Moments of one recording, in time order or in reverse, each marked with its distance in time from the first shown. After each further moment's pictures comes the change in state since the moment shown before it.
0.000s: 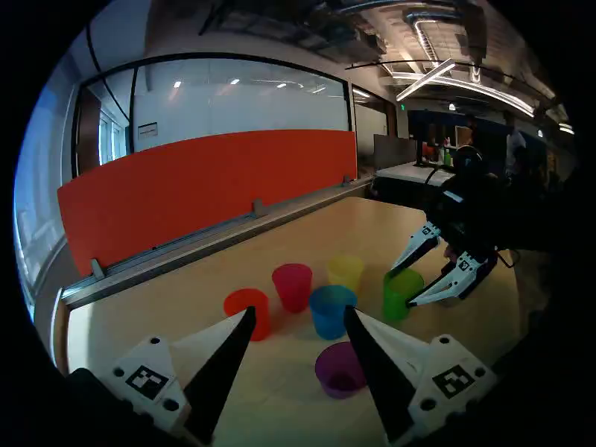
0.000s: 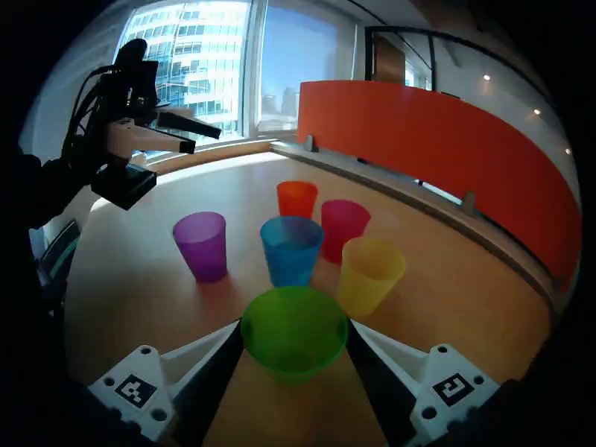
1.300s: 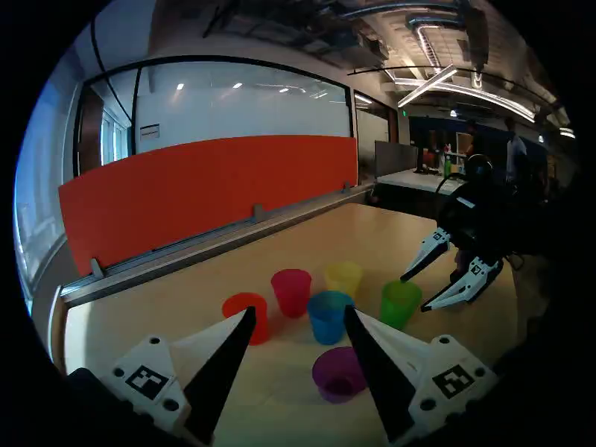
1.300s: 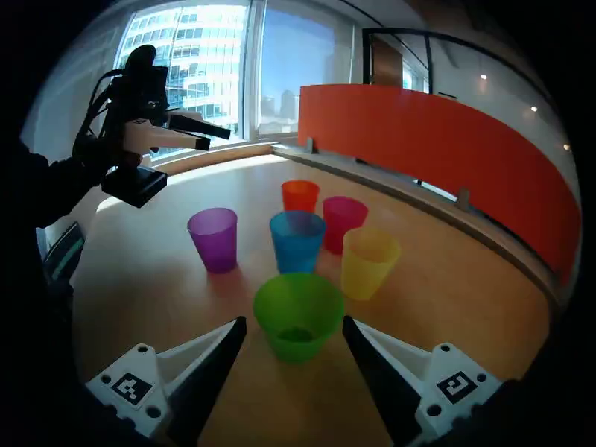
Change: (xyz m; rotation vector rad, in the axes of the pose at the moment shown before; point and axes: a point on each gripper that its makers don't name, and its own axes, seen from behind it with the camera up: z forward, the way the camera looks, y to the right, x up) left arm 0.005 0.001 -0.002 0.003 0.026 -0.018; right arm -0.014 -0.008 -0.023 0.000 0.003 0.007
